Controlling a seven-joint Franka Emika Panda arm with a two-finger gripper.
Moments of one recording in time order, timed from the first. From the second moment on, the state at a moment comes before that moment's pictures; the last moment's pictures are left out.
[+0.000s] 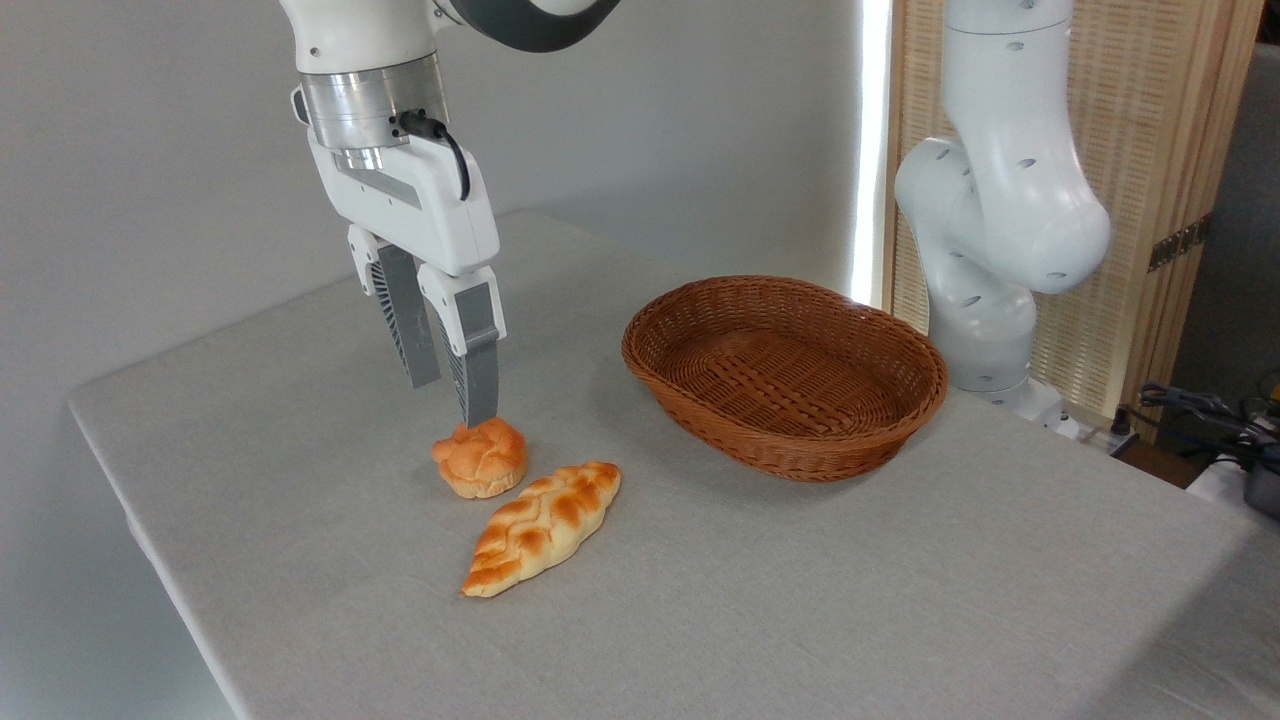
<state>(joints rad) -0.31 0.05 0.12 -1.67 0.05 1.78 0.61</state>
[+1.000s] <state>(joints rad) -0.32 0.01 0.07 -1.67 0.04 1.72 0.61</state>
